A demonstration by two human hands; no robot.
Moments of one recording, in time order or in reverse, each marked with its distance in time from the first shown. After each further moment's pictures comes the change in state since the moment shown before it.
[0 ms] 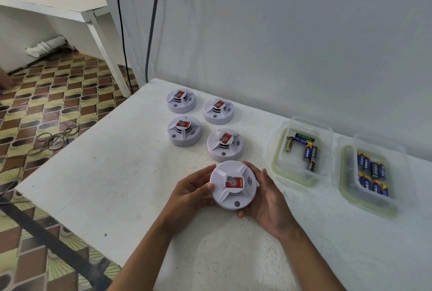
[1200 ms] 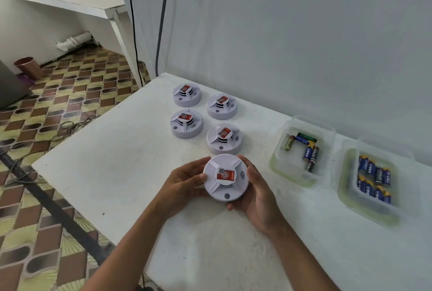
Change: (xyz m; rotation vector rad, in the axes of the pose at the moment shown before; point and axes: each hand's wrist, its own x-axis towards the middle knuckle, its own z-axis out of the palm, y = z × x) left_hand 0.005 -0.007 -0.001 -0.002 0.073 0.000; right_hand 0.004 0.006 -0.007 -0.076 0.011 -0.023
